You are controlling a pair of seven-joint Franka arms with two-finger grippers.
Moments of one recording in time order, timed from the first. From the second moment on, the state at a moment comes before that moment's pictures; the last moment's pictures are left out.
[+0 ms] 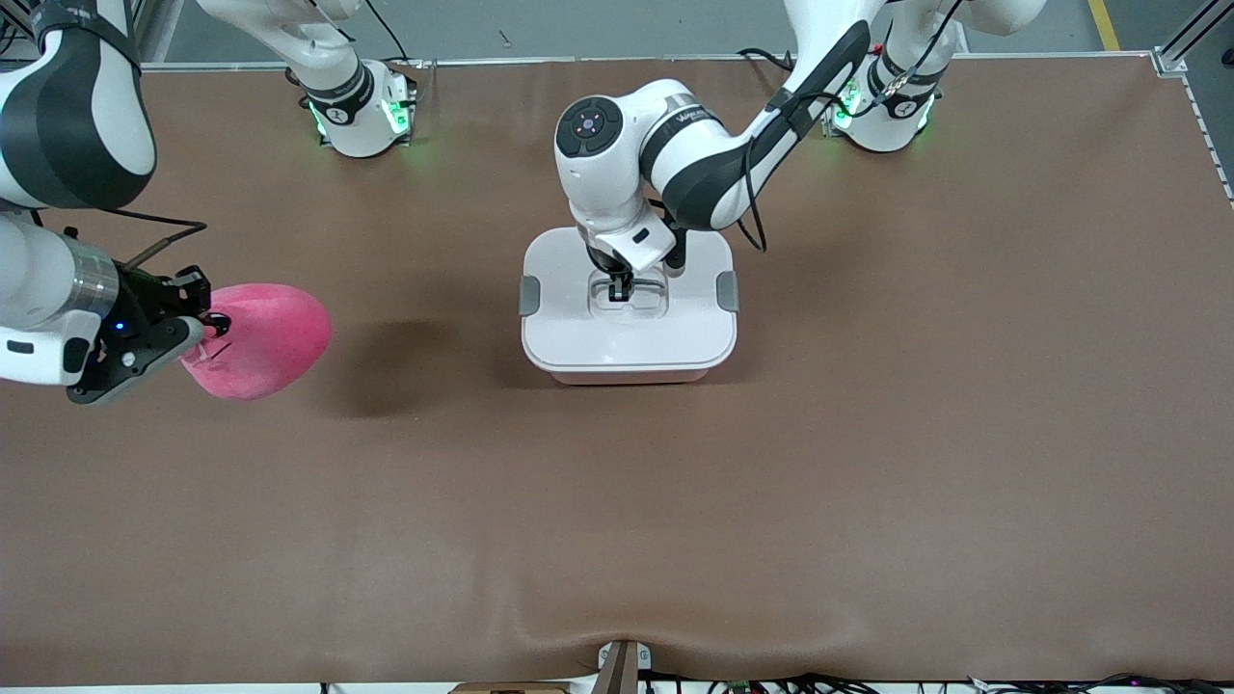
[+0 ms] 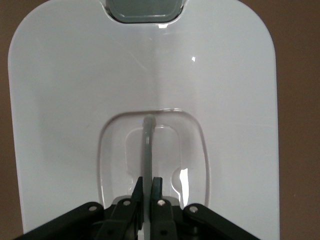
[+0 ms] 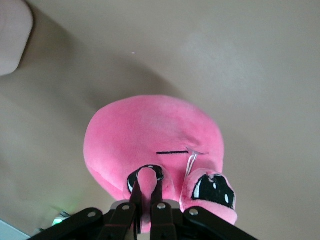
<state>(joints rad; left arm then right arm) -0.64 0.54 -0.32 -1.50 0.25 1.95 -2.53 0.00 0.27 0.09 -1.40 -0.05 1.45 -0.62</state>
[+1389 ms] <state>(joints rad) -0.29 0.25 -0.32 -1.49 0.10 1.74 -1.80 0.03 0.25 0.46 -1.33 -0.05 1.54 -1.02</state>
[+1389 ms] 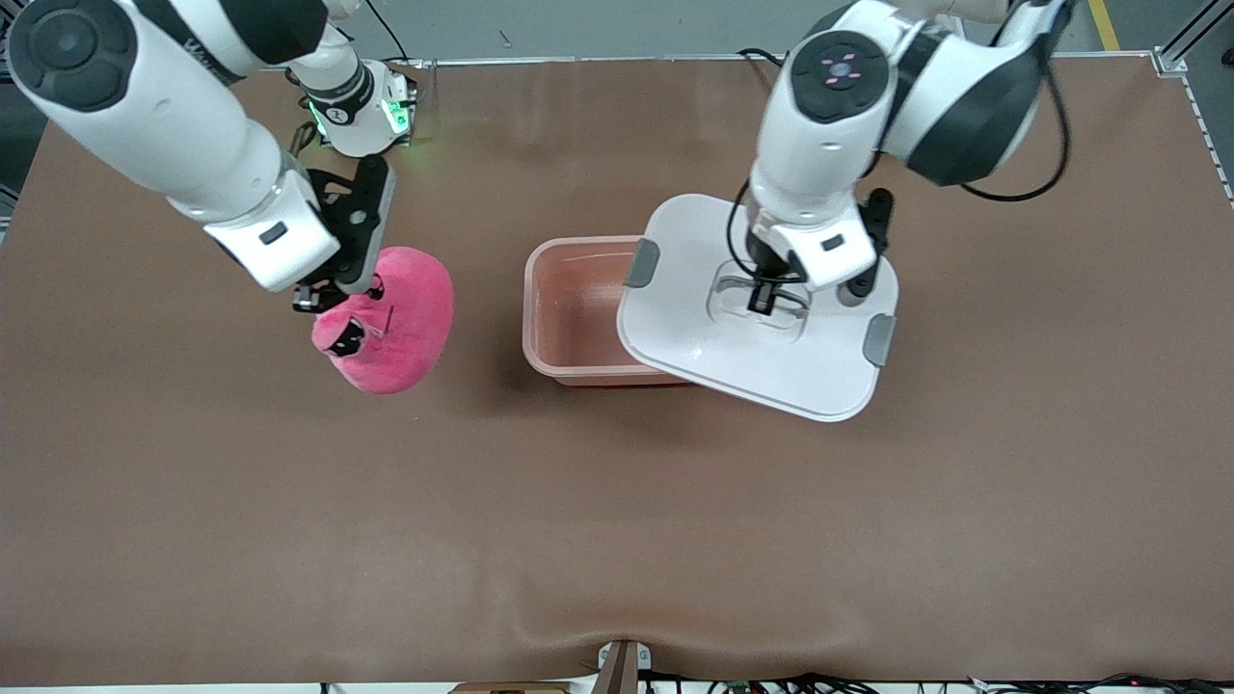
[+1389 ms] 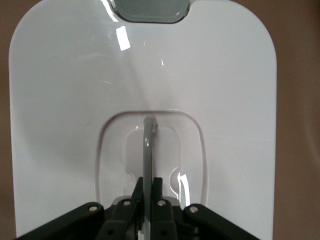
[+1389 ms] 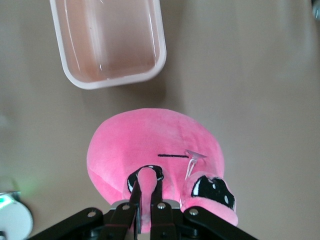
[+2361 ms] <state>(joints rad) 0.03 0.21 -0.32 -1.49 -0.06 1.68 -1.10 0.11 0.30 0.65 -1.47 -0.14 1.79 -1.15</state>
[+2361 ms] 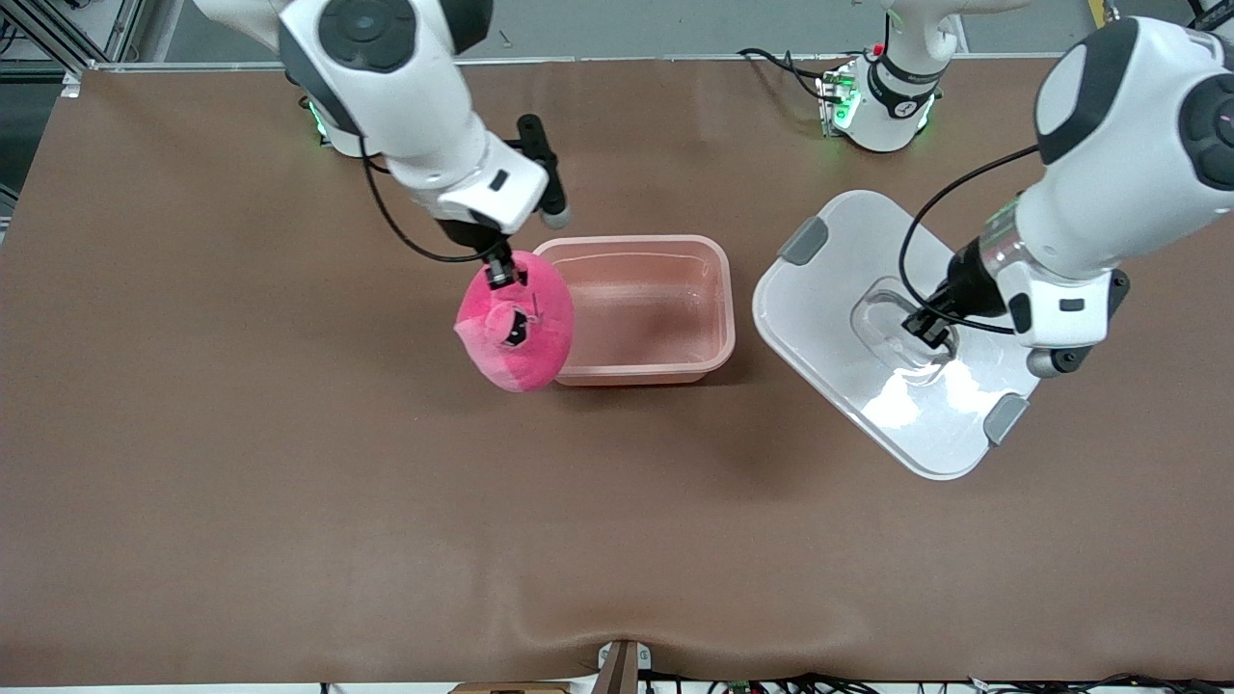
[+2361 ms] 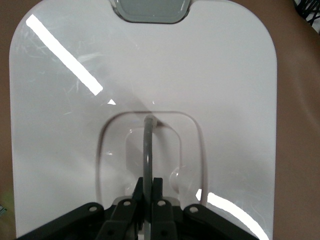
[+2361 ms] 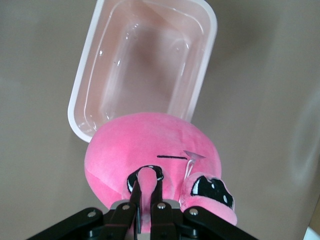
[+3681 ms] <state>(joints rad) 0.12 0.21 -0.33 -1.49 -0.10 1.53 -0.78 0.15 0.34 0.73 -1.57 -0.23 1.85 -1.20</state>
